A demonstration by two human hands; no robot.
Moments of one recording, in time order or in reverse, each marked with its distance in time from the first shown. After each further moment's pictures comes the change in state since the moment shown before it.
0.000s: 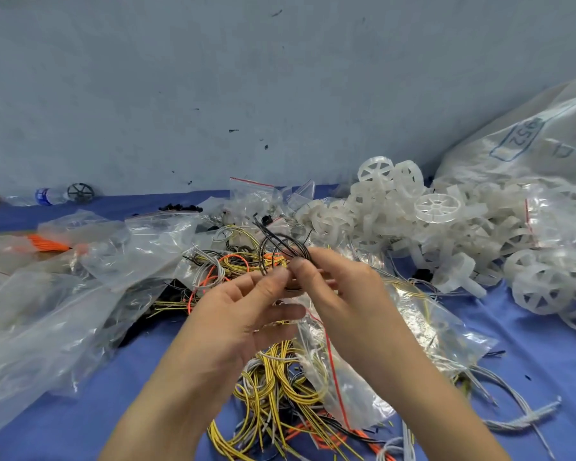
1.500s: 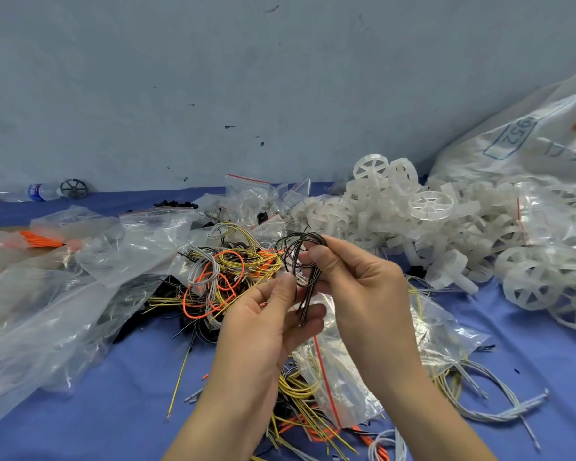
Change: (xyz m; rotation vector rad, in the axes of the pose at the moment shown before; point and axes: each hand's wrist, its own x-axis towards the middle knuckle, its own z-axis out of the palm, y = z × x) left_hand -0.001 -0.028 0.035 -0.238 0.098 -0.001; right_hand -0.007 0.005 0.003 0.438 0.312 0.138
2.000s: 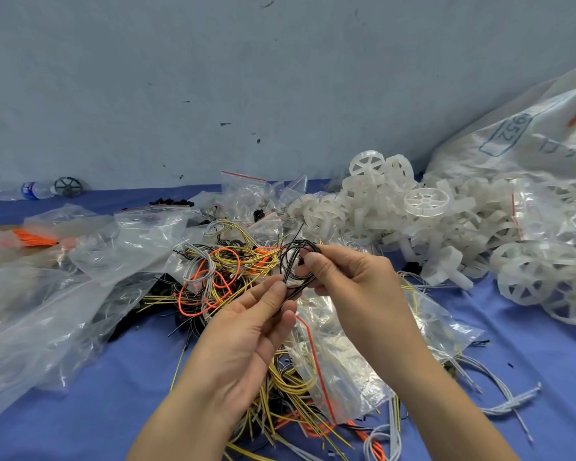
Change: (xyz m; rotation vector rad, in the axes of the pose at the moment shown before) left_hand 0.009 0.006 -0.016 -0.205 0.069 -0.197; right_hand 0.009 0.007 -0.013 -0.187 -0.133 0.057
